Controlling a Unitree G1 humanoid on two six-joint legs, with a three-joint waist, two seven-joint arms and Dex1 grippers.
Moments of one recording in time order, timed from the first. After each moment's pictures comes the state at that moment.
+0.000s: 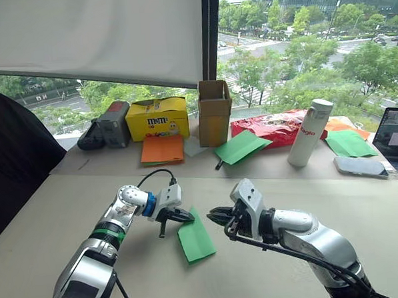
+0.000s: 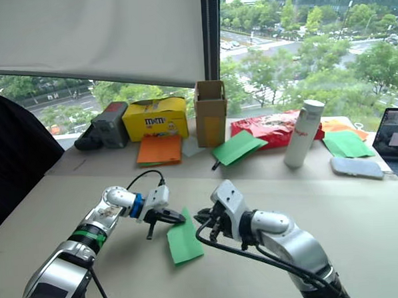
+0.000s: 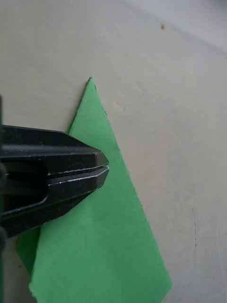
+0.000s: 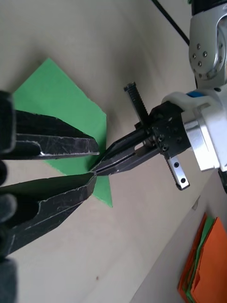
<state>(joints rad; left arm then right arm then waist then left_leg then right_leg) -0.78 0.46 -0.34 0.84 -0.06 -0.20 -1.38 -0.24 -0.43 0.20 -0.61 0.41 0.96 0.66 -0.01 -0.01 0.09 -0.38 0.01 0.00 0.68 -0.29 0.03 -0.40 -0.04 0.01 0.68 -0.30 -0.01</state>
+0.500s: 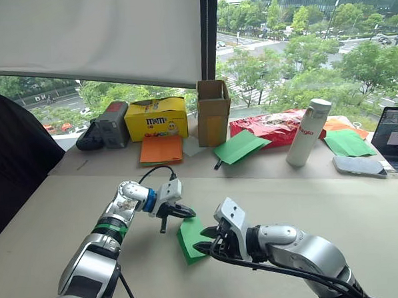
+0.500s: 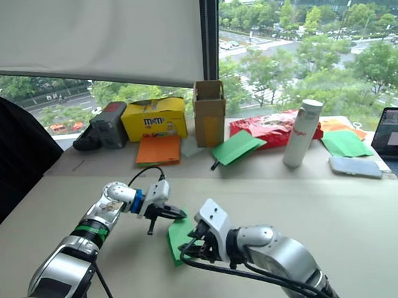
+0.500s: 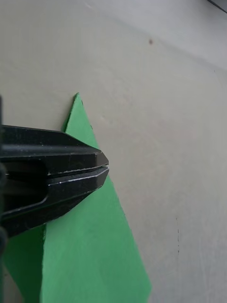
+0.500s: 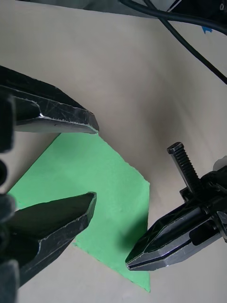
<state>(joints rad) -0.82 0.43 -0.30 0.84 -0.05 -0.15 -1.44 -0.29 -0.36 0.34 -0.58 0.42 1.05 0.56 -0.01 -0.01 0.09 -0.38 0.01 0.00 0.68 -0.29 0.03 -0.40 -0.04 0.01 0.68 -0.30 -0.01</state>
